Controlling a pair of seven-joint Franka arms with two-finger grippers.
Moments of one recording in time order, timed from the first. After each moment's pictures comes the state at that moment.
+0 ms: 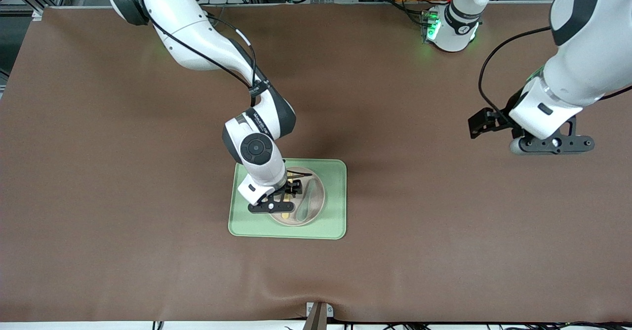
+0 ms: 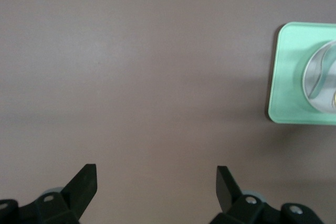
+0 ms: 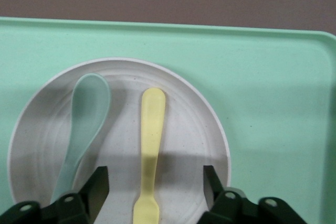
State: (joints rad) left arm -0.11 0.15 -0.14 -1.49 -0.02 1.62 -0.24; right arm 0.60 0.87 -0.05 -1.29 0.02 2.24 0.55
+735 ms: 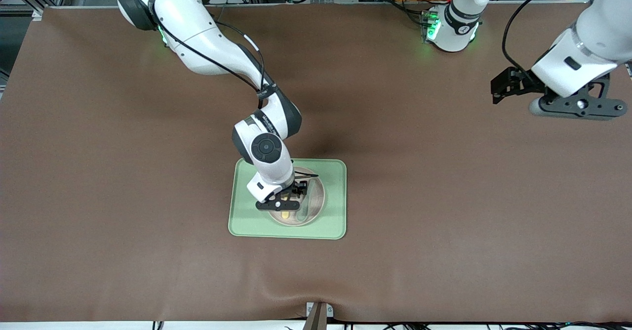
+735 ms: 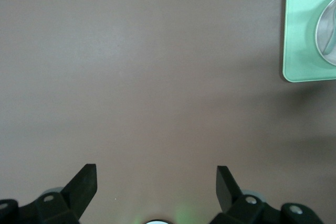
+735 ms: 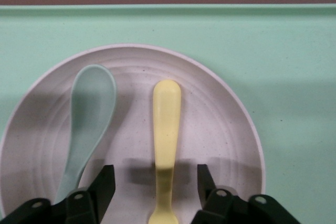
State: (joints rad) left arm -0.09 0.08 -0.14 -1.41 0.03 1.43 -0.11; right arm 0.63 0.92 -0.05 -1.29 0.00 2.31 0.63
